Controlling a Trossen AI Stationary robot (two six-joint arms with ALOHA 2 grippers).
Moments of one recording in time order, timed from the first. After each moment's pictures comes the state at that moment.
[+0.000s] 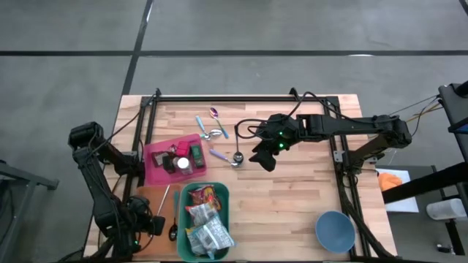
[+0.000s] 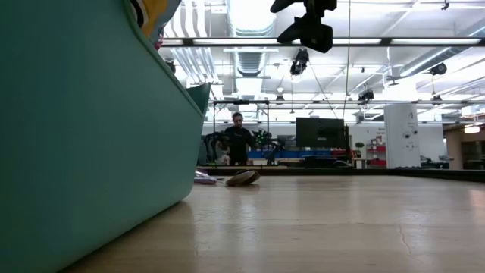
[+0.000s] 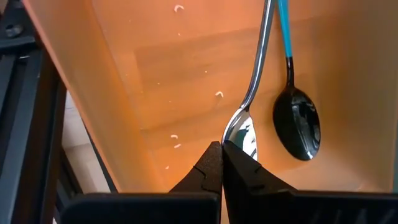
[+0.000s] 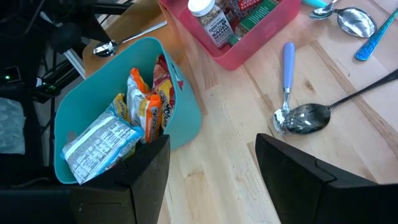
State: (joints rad) left arm -1.17 1.50 1.01 -1.01 -0.09 -2.57; right arm -0.03 1.45 1.31 -0.59 -0.18 0.58
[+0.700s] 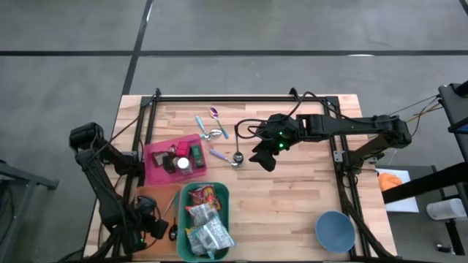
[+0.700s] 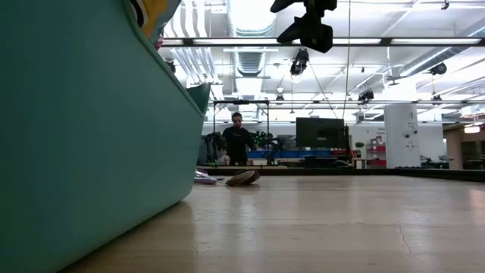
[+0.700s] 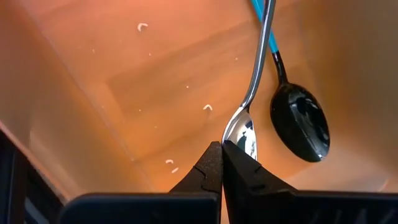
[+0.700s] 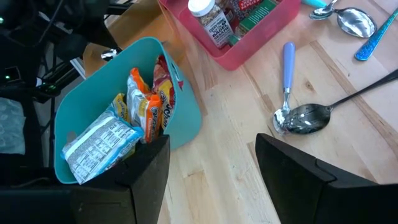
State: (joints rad) left arm -1.14 1.50 0.95 -0.92 -0.10 -2.34; right arm -0.03 1.45 1.31 -0.59 -0.18 0.58
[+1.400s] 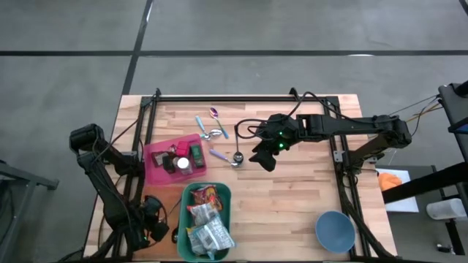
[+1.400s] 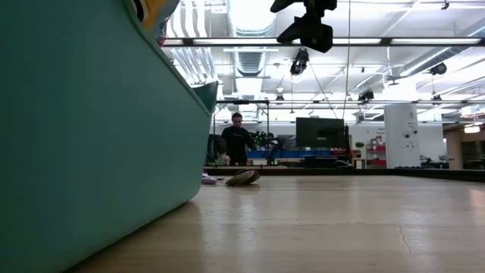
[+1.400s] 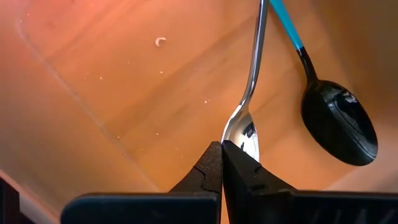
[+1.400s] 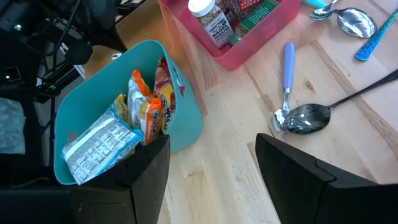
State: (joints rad) left arm -1.12 1.50 0.88 -0.86 -0.13 -2.08; right arm -0.03 1.45 1.31 -0.59 -0.18 0.58
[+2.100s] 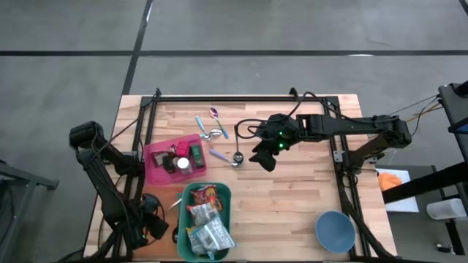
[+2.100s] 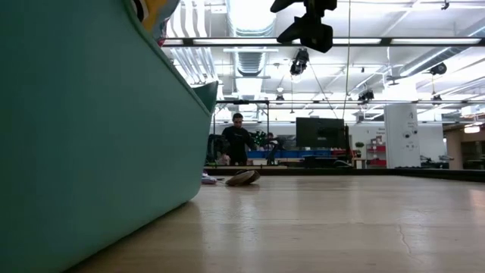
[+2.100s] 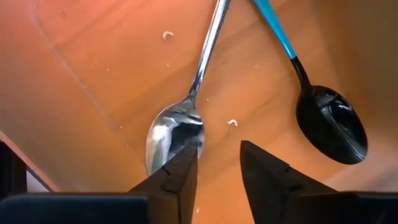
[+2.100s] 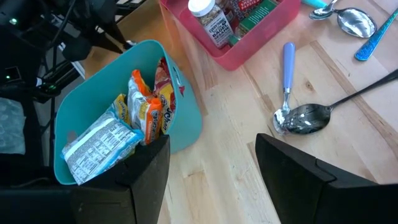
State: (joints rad) left arm -1.12 1.47 0.88 -0.88 -0.12 -2.15; right arm -0.03 1.45 1.31 -0.59 -0.18 0.58
